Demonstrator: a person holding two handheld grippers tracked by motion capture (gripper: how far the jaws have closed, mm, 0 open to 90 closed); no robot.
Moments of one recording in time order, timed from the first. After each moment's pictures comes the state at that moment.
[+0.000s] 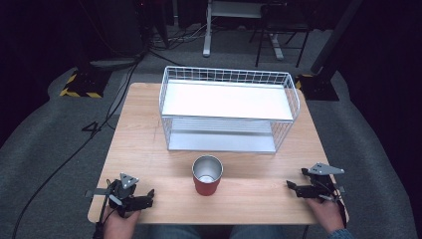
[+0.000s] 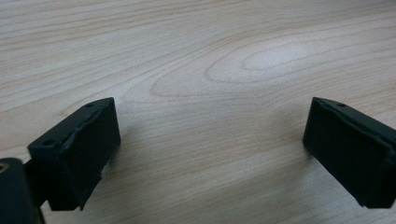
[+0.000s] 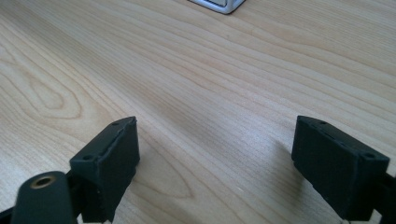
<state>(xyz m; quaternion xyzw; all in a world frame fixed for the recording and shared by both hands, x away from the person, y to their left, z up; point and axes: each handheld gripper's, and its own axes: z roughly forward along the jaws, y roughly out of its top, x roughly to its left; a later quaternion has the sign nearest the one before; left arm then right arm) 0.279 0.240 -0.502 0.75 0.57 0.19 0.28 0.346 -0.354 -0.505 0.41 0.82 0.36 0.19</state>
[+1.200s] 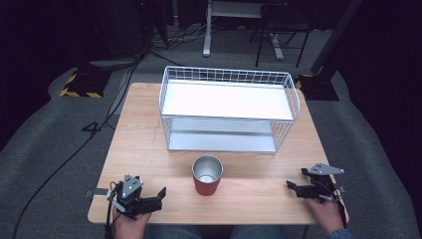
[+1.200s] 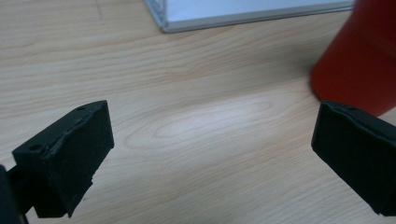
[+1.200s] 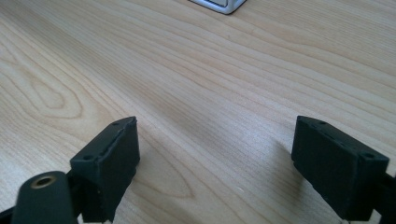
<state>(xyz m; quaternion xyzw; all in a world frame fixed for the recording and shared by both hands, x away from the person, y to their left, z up) 0.260 0.211 -0.478 0.72 0.51 0.20 0.42 0.346 -0.354 -0.505 0.41 0.82 0.36 0.19</state>
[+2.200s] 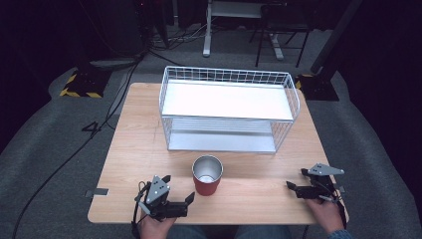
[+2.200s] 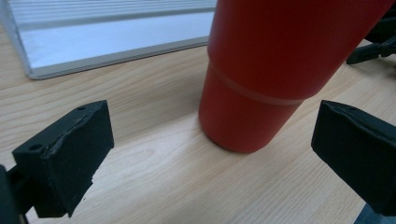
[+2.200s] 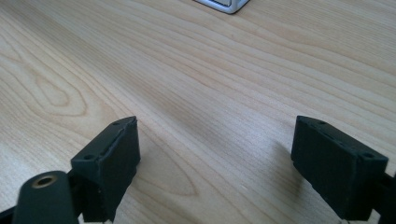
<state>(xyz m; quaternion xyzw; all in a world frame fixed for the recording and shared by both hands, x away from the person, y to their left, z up) 0.263 0.147 -0.479 0.74 0.43 0.16 0.50 0.344 -0.353 -0.505 0.41 0.82 0.36 0.18</state>
